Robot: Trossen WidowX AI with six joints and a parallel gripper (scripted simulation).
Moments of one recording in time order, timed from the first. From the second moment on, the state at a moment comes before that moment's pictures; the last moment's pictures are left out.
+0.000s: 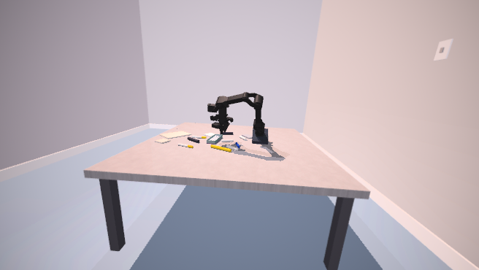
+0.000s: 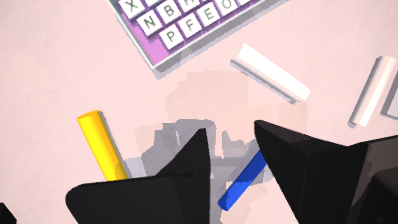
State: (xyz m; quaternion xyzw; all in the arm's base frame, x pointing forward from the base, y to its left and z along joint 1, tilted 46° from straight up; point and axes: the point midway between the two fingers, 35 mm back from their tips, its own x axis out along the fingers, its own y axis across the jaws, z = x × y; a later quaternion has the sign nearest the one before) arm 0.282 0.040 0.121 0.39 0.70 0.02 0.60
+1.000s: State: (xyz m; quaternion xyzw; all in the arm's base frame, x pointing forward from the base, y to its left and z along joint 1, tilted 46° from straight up) arm 0.172 0.076 0.112 0.56 0.55 -0.34 0.51
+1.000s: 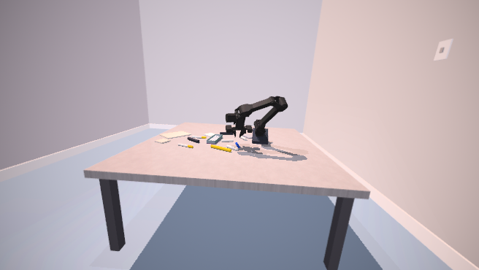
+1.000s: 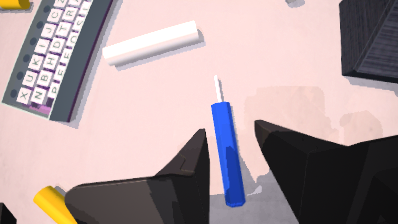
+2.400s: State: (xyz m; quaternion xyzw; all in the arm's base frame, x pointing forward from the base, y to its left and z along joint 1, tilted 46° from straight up) arm 0.173 0.104 0.087 0.57 0.55 -0.34 0.51
